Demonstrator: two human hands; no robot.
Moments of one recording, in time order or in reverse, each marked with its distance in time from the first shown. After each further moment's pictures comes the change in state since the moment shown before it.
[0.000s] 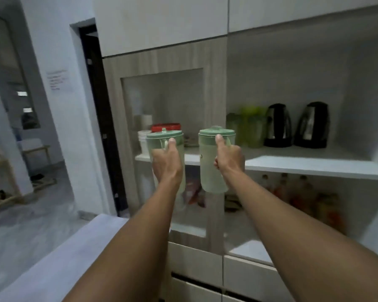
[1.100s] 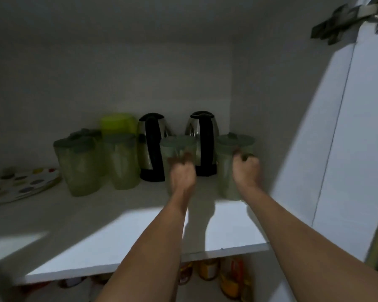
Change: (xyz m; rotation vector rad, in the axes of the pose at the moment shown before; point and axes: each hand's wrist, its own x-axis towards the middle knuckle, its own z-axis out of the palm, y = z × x) left_hand -0.066 -0.034 0.627 -0.064 -0.651 -0.084; right_hand 0.465 0.170 -0.330 -0.182 0.577 0.039
